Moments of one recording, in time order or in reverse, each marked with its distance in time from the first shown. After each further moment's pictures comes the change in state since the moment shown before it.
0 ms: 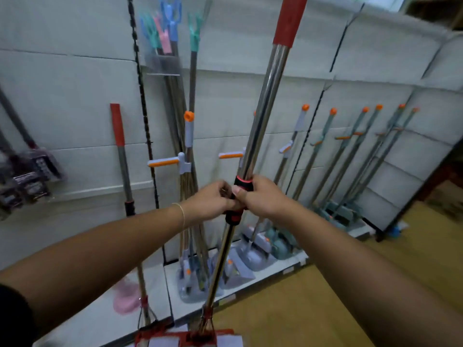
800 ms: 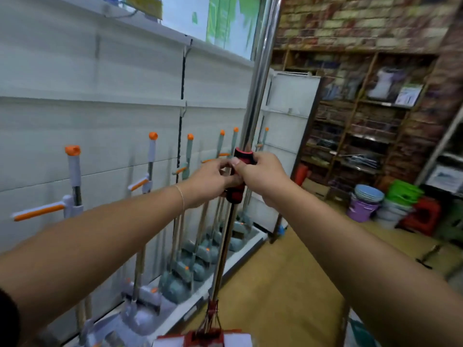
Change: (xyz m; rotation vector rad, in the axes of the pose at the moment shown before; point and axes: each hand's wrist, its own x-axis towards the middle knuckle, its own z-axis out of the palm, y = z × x) left_hand 0.194 0.226 0.300 -0.204 -0.345 0.414; right_hand -0.047 0.153 -0.337 0.180 0.721 0.172
